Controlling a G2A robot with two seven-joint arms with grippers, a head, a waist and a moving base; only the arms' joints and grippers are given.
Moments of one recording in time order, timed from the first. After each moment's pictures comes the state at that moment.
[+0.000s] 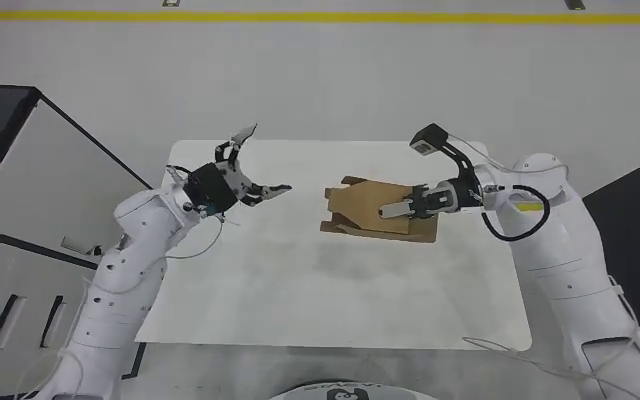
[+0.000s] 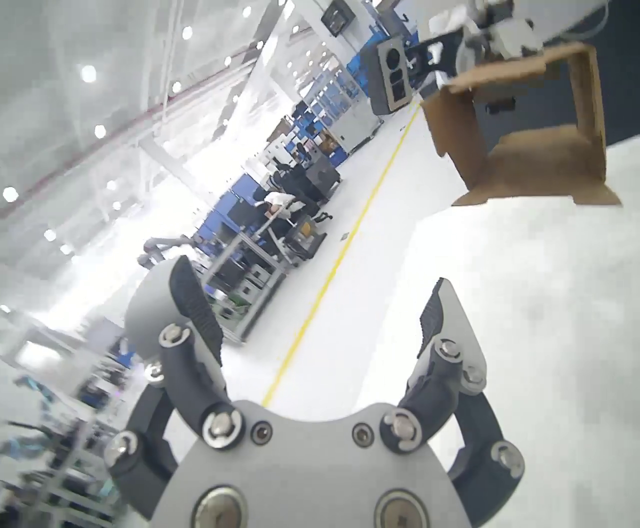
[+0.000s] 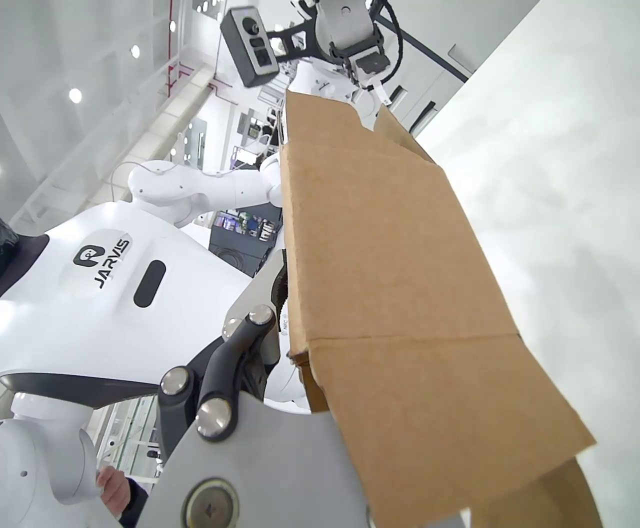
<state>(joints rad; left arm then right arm) 1.28 -1.05 -1.38 -1.67 1.77 -0.61 0.67 -0.98 -1.00 1.18 -1.48 0.60 -0.29 1.53</state>
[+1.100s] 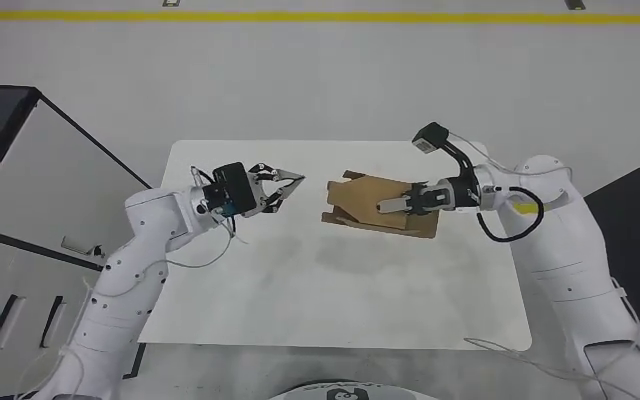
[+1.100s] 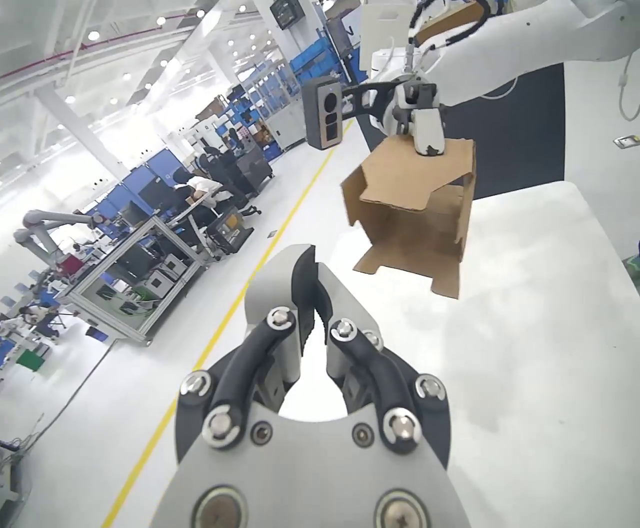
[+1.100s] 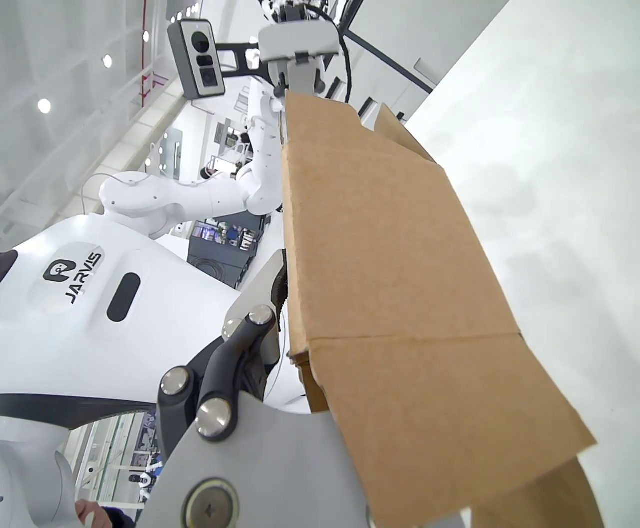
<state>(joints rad) 1.27 -1.05 -1.31 -1.78 1.65 -0.85 0.43 -1.01 -0.99 1.19 -1.51 0.53 -0.29 1.44</state>
